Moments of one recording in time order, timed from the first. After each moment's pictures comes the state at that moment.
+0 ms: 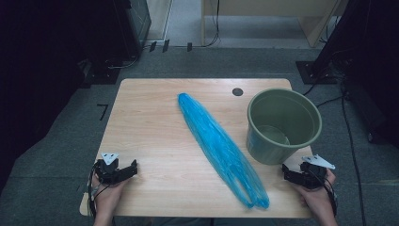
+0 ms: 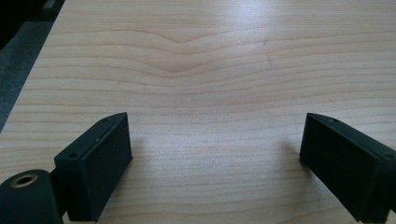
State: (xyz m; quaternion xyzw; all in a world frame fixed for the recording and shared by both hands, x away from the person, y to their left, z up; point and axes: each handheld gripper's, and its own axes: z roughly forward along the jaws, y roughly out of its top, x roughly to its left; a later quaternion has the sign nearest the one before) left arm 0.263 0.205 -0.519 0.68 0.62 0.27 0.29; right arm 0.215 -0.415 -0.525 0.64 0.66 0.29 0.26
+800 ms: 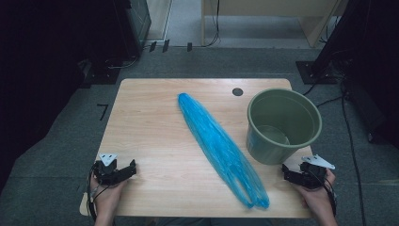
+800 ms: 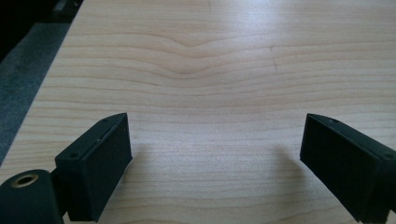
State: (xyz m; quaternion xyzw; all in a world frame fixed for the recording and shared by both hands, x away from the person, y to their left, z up) left arm 0.258 0.206 -0.515 0.66 0.63 0.28 0.29; right arm 0.215 -0.414 -0.525 0.63 0.67 0.29 0.26
